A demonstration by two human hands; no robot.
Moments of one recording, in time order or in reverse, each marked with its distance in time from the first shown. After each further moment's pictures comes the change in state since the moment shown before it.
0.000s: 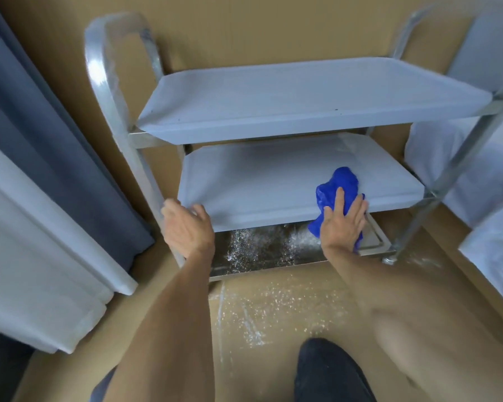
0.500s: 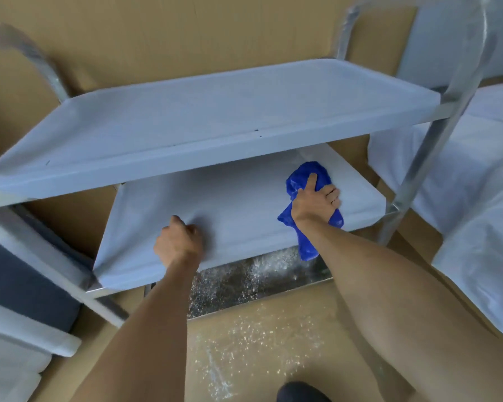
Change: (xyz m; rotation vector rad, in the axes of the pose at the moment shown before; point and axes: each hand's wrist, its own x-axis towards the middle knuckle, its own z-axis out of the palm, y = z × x) left_hand -0.014 0.096 0.118 0.246 -0.385 0.185; right_hand 0.161 0.018 0.013 -0.205 -0.209 0.187
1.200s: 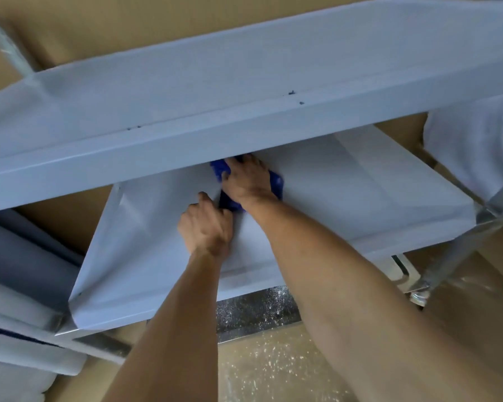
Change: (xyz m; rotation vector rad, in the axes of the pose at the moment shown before) left_hand 0.068 0.041 0.058 0.104 0.042 0.160; right_hand 0.020 -0.192 0.075 0.172 -0.039 -0.604
